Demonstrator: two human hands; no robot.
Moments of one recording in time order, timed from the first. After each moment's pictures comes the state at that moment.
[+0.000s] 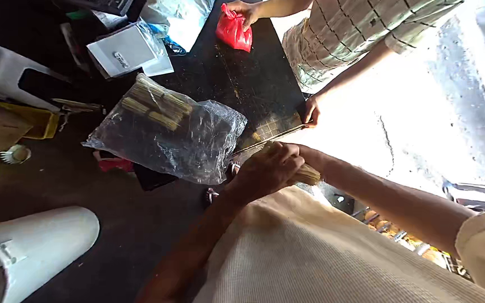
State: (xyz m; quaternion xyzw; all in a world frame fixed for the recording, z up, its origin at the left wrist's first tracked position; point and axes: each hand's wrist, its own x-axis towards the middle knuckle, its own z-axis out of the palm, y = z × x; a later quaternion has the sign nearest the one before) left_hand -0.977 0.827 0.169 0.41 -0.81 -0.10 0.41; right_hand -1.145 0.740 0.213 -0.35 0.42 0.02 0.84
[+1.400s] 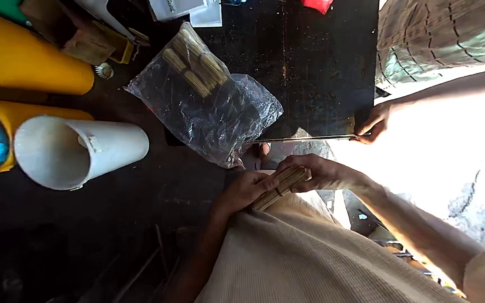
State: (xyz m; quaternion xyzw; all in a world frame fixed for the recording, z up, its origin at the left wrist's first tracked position) left_hand -0.970 0.897 0.148 0.61 -0.27 -0.64 0.38; right_hand -1.145 0.683 0.135 -0.65 0.04 0.13 0.74
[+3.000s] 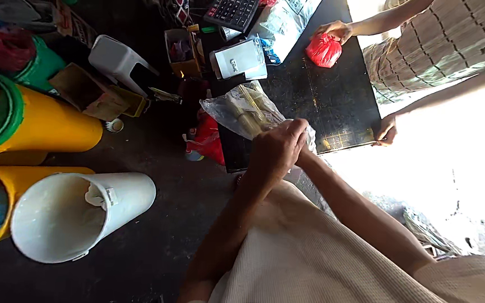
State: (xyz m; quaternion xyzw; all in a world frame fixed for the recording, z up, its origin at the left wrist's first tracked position) left_hand -0.809 0.878 0.226 0.66 -0.61 -0.09 0.44; right_hand -0.905 0.810 0.207 -0.72 0.44 -0.12 0.53
